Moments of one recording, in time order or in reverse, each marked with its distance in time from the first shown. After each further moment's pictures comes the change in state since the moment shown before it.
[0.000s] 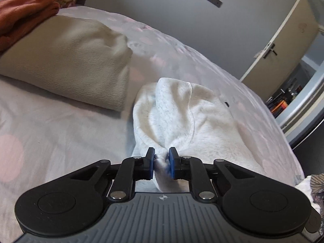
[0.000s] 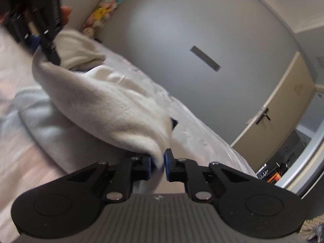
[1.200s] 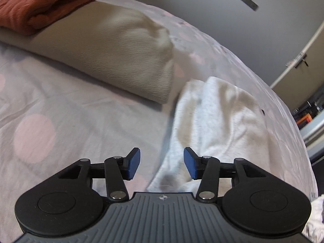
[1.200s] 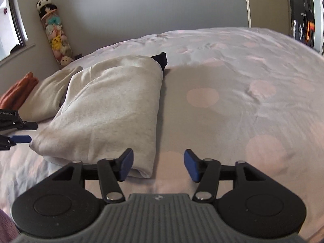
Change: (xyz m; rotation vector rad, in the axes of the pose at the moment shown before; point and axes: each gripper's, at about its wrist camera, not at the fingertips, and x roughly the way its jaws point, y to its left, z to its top) left arm -0.002 0.026 -0.001 -0.098 0.019 0.154; right arm 0.020 -0.091 -0.054 0.812 0.345 0.349
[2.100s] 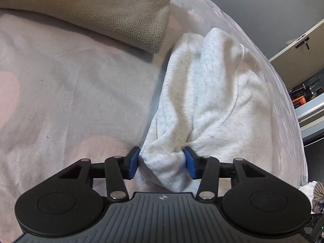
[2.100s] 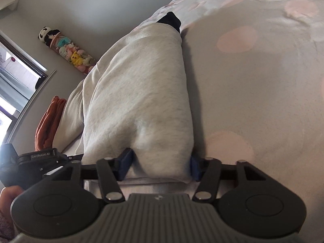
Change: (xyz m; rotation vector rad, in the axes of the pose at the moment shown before) left arm 0.047 -0.001 -0.018 -0.058 0.215 -0.056; right arm 0.078 -0.028 -0.004 0.354 0.138 0.345
